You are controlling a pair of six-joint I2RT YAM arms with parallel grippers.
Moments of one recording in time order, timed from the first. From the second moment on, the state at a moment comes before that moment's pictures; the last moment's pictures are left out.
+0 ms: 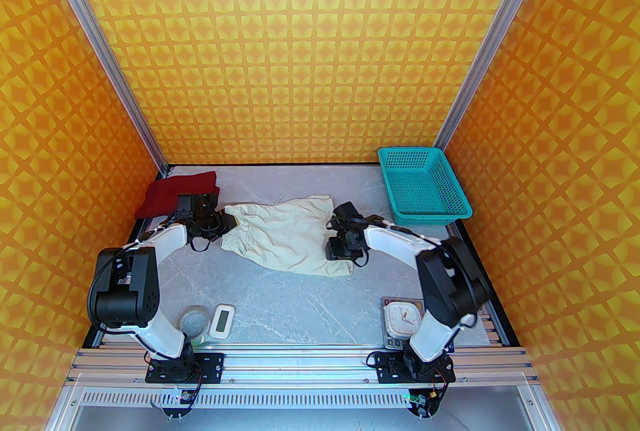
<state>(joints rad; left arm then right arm) 0.03 1.68 0.97 -0.20 0.66 -0.50 0.44 1.68 1.07 -0.65 -0.16 0.34</state>
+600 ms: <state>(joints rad) 0.05 1.69 0.99 -0.22 0.67 -0.47 0.44 1.61 0.92 -0.78 -0.06 0.45</state>
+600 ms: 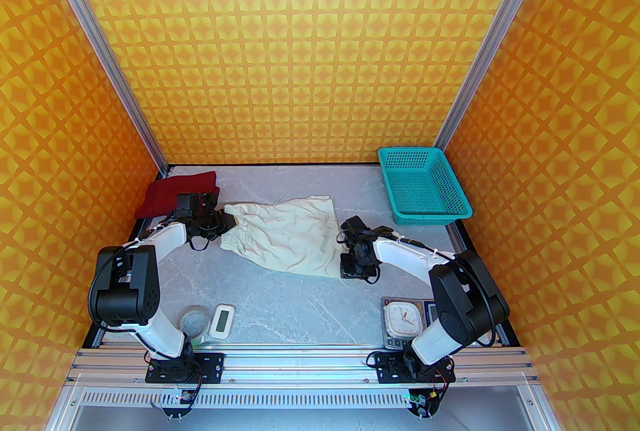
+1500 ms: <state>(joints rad) -0.01 1.69 1.30 -0.58 0.57 -0.30 0.50 2.01 1.43 -0.25 -0.47 0.56</state>
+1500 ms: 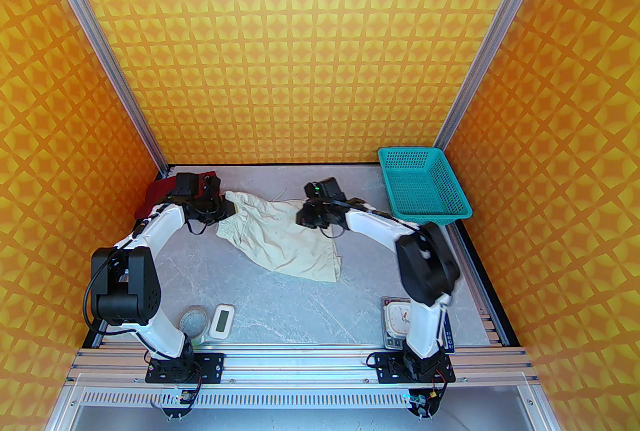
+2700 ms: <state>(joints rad) -0.22 1.68 1.60 -0.94 0.17 -0.18 0.59 2.17 1.38 0.12 -0.53 0.78</state>
